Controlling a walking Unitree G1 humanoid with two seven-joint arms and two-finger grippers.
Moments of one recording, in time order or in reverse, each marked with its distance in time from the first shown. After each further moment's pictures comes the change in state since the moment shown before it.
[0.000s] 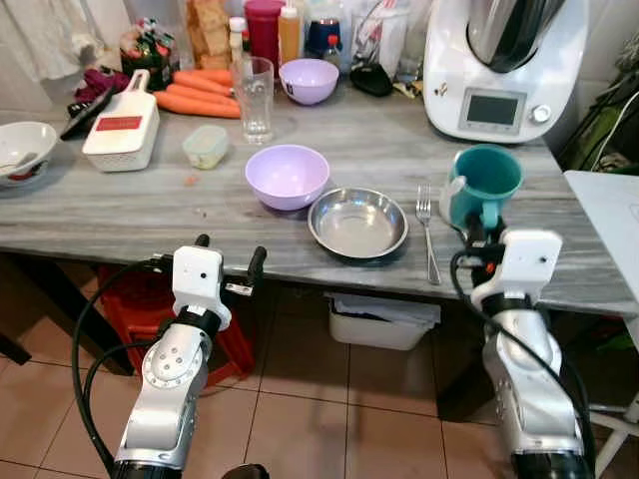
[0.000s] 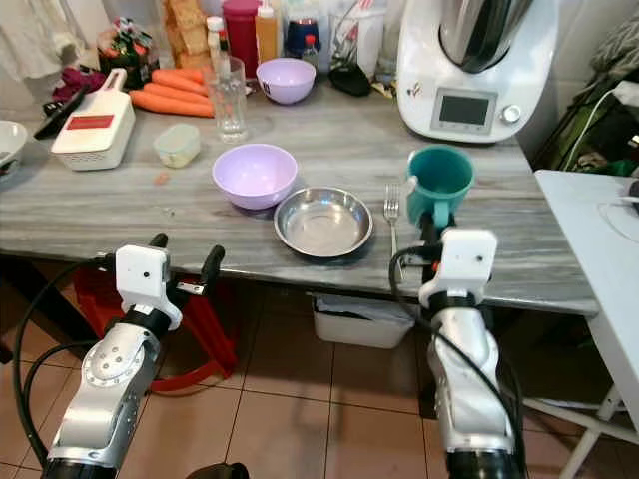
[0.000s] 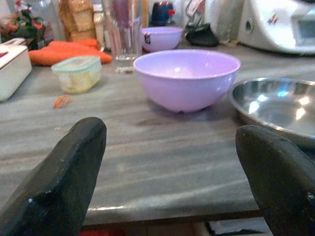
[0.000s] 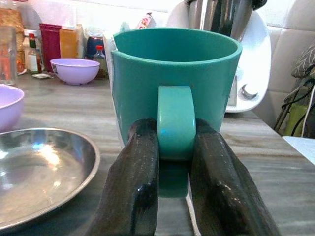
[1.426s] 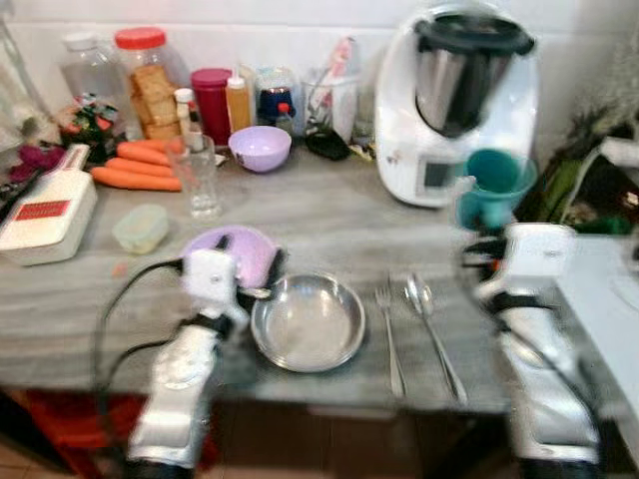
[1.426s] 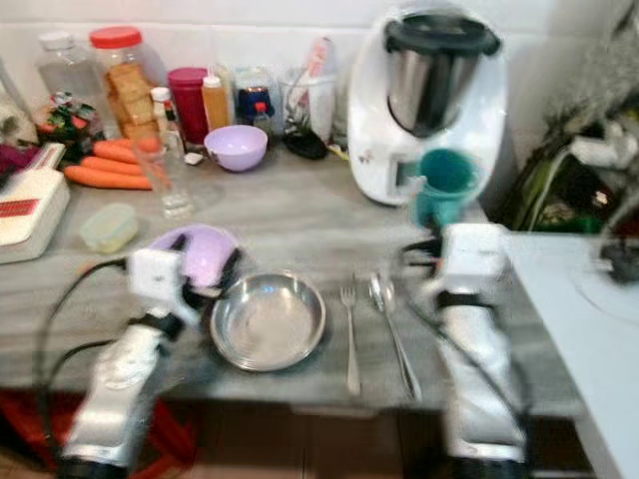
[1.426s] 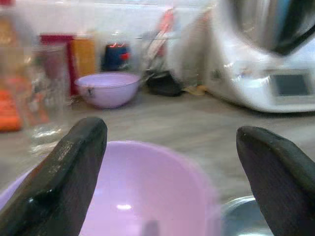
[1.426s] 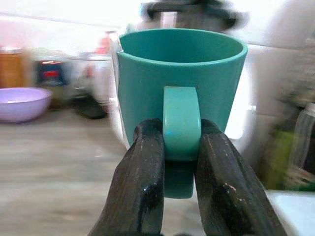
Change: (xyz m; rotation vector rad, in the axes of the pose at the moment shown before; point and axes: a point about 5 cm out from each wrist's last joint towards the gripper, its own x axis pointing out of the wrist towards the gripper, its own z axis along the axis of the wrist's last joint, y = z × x) left arm 0.000 -0.005 -0.006 -0.050 -0.033 -0.050; right arm 0.003 0.014 0.020 0.004 0.025 0.062
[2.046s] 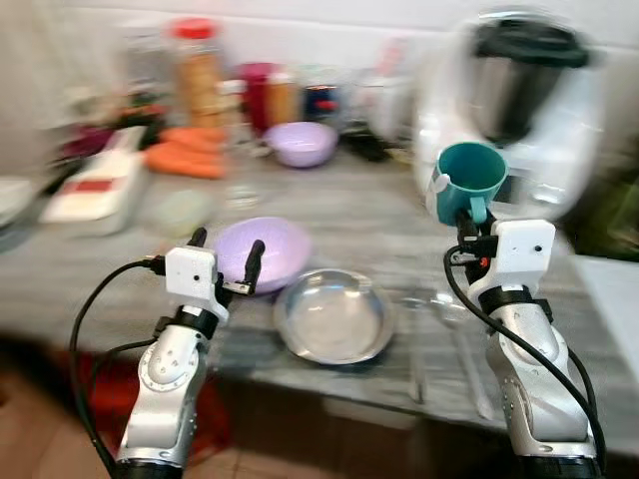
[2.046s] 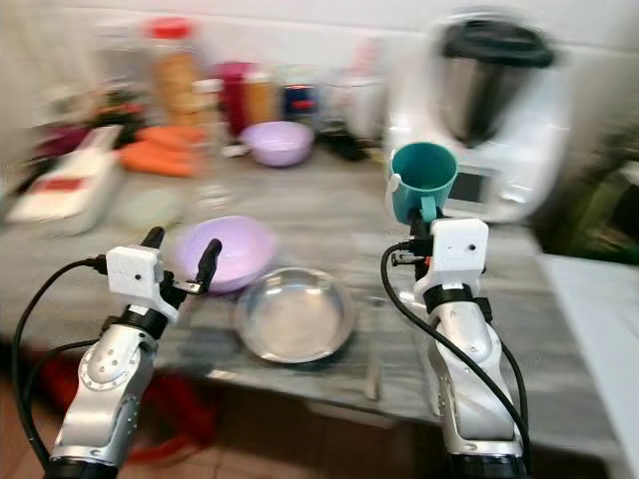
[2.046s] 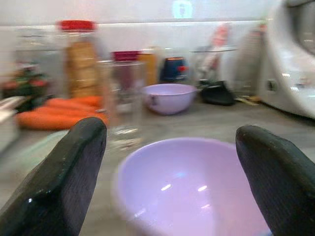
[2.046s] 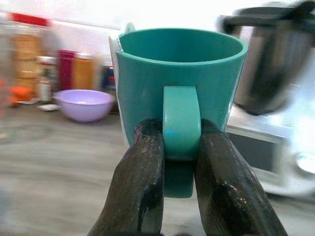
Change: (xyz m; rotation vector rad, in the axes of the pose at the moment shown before) left arm -0.002 0.003 0.007 0.041 -0.051 0.031; right arm -0.002 -0.006 -0.001 -0.032 0.001 0.028
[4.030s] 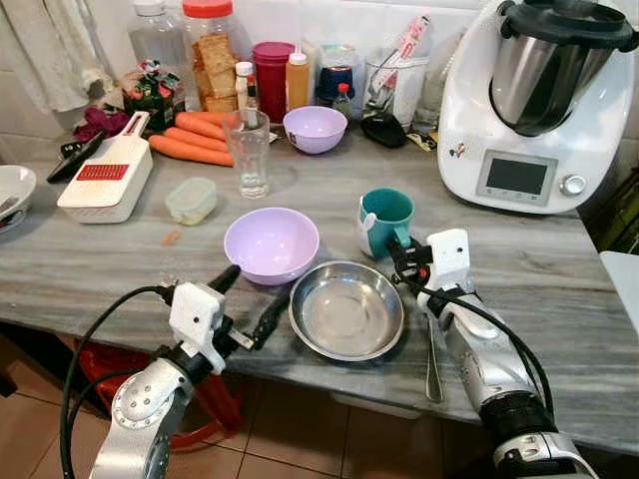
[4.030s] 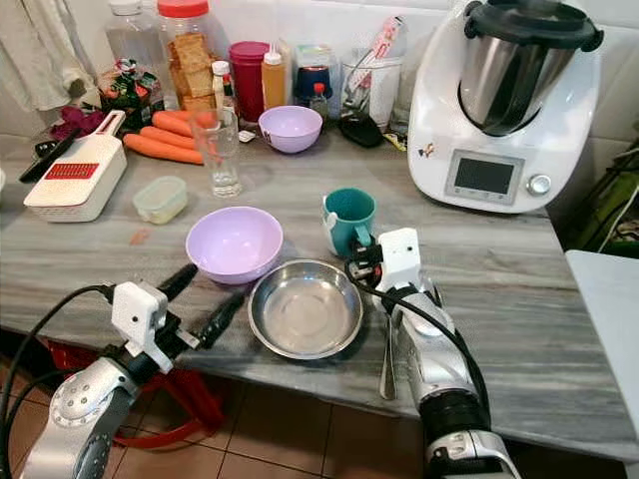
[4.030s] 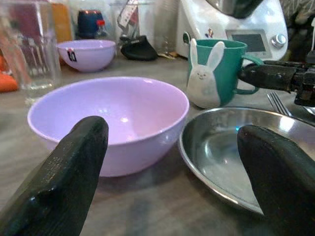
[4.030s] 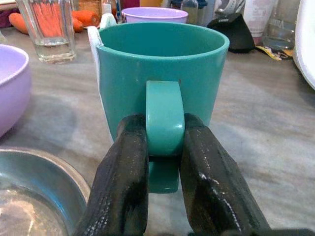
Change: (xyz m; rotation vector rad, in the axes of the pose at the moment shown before) left arm -0.042 -0.004 -0.010 -0.066 0.104 -0.360; right arm 0.033 0.034 -0.069 0.115 0.203 0.330
